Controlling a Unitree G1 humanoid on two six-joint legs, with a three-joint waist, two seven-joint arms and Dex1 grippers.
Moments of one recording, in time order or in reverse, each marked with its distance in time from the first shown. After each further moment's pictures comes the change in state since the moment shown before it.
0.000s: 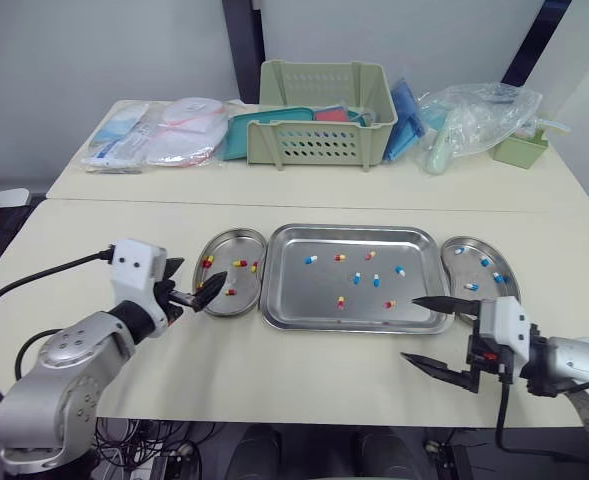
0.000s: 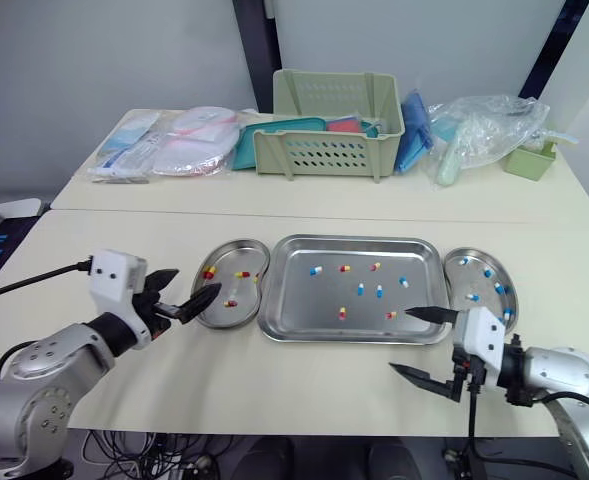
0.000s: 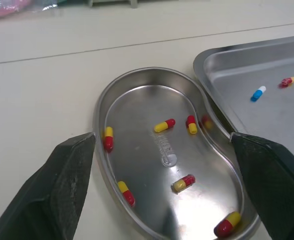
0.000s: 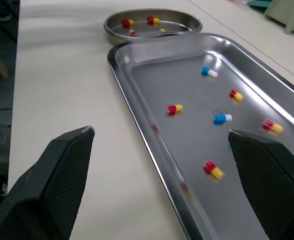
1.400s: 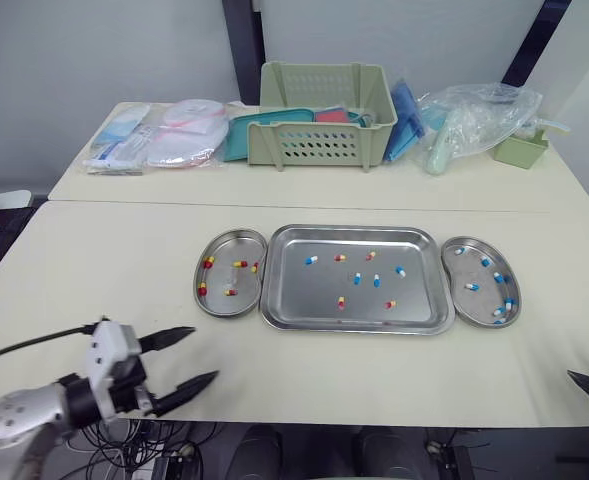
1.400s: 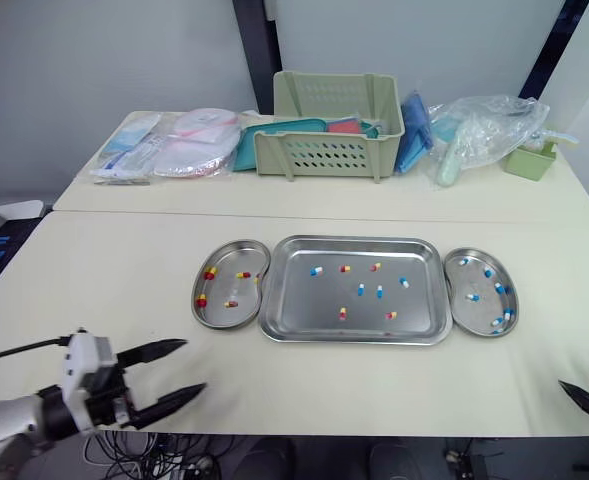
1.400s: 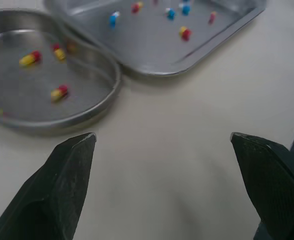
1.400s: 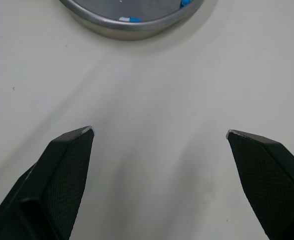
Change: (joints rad) left arm 0.371 0.049 -0.094 0.127 0.020 -0.598 -0.547; right arm 0.310 -0.076 -0.496 0.547 -0.149 -0.160 0.089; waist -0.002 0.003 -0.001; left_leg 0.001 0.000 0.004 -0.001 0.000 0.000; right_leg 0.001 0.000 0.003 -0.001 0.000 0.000
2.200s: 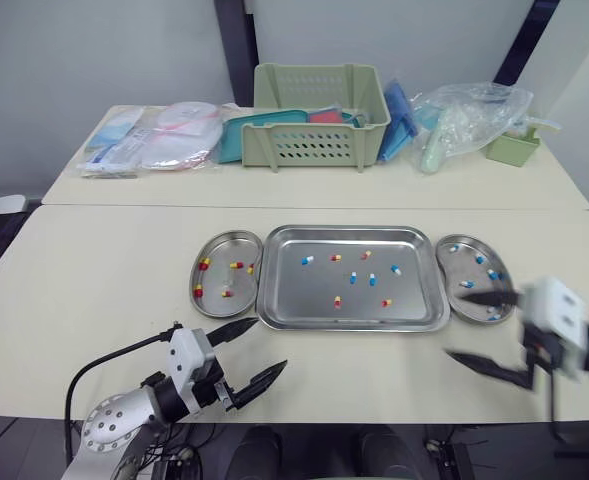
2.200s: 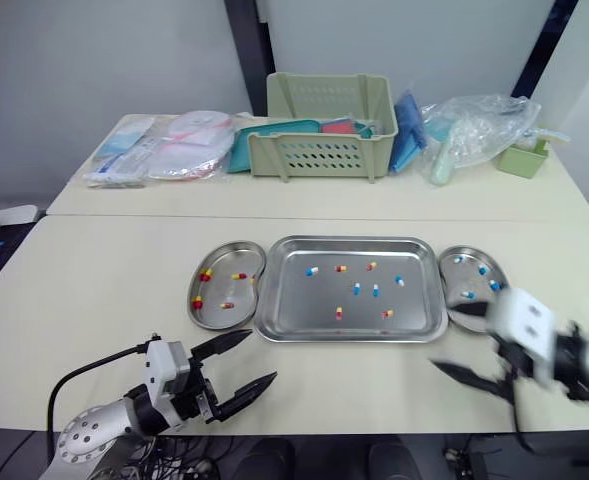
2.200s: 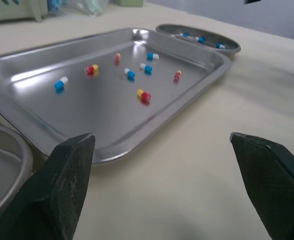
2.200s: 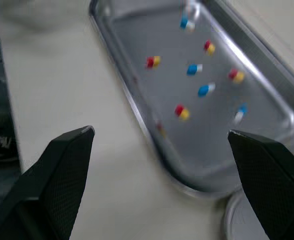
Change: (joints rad) left arm -0.061 -0.159 -0.275 -0.024 0.110 -0.166 0.202; right arm -0.515 -0.126 0.460 -0.681 0.217 0.523 -0.137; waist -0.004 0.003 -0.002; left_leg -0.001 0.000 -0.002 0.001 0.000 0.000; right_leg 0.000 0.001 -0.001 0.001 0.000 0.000
